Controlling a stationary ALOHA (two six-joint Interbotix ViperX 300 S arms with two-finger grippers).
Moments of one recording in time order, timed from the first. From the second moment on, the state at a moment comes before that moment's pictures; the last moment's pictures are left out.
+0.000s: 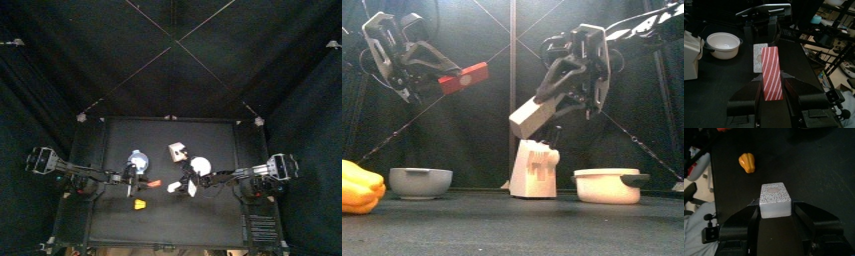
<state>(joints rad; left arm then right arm) -0.08 -0.34 1.14 -0.04 -0.64 -0.22 0.04 -0.11 0.77 -0.69 -0.09 1.25</state>
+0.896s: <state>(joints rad) -0.02 -0.34 1.18 -0.04 -0.63 -0.22 0.10 0.14 0.60 -0.96 0.13 1.25</state>
